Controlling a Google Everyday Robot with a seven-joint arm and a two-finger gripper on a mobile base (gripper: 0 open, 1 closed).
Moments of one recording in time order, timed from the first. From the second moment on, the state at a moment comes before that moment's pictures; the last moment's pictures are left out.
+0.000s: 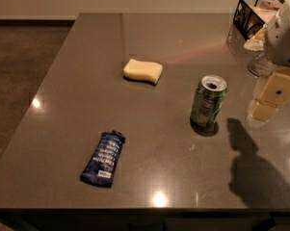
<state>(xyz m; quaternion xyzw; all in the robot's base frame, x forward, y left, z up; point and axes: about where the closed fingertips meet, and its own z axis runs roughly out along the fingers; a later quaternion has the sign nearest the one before) 0.438 -0.216 0.977 -0.60 0.78 -0.04 0.16</state>
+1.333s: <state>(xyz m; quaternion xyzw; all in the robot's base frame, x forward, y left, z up) 0.475 -0.210 0.949 -0.56 0.80 0.05 0.21</state>
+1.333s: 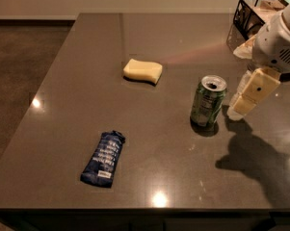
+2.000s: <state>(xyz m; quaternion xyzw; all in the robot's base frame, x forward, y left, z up) 0.489 -0.203 0.921 -0.57 0.79 0.08 0.22</state>
